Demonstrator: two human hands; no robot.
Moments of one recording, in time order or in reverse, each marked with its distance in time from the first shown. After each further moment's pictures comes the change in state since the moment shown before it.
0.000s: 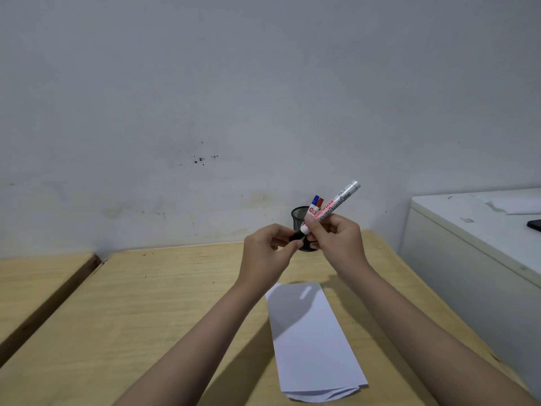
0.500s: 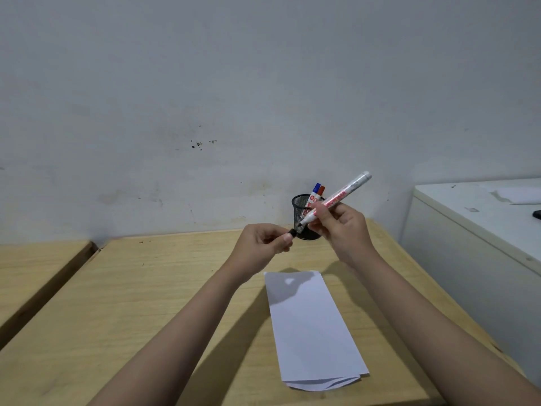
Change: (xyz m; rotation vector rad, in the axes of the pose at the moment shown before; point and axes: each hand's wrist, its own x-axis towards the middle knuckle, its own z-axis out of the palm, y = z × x) left_hand 0.007 -0.023 -0.019 -0.179 -0.285 -0.225; right_hand 0.008 0.012 -0.007 0.156 -0.089 0.084
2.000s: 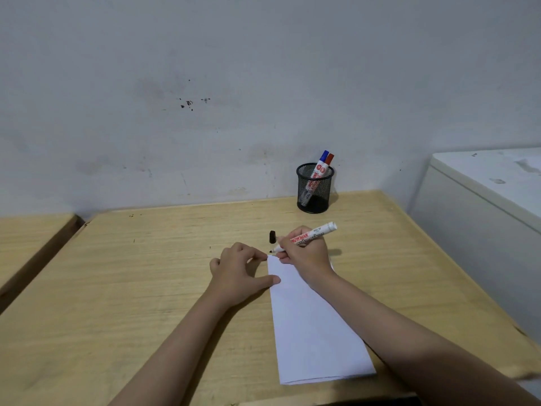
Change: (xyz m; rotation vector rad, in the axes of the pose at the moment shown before) left_hand -0.038 -0.098 -0.024 0.720 0.038 -0.192; right_hand -0.022 0.112 0.038 -0.164 0.085 0.319
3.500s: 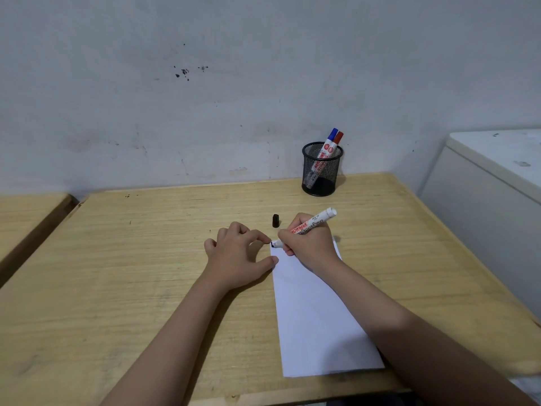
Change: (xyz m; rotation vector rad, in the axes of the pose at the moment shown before) left_hand 0.009 -0.009 0.003 0.179 0.024 0.027; right_hand 0.008 0.013 -0.001 -0.180 -0.089 -0.036
